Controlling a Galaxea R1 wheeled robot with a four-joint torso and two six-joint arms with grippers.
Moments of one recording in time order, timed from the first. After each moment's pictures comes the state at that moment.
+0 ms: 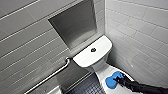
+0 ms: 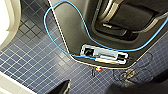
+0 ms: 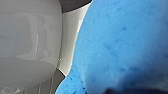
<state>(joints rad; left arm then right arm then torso) 1.45 3.17 -2.80 0.24 -0.03 -0.03 -0.58 2.54 -2.02 1.21 0.15 -0.54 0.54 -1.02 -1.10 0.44</state>
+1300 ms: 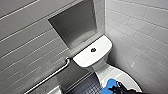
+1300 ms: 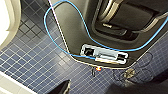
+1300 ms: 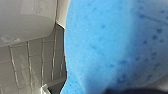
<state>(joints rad) 1.45 3.17 -2.80 0.24 -0.03 -0.03 -0.70 2.54 -1.93 1.17 0.06 -0.56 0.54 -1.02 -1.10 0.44</state>
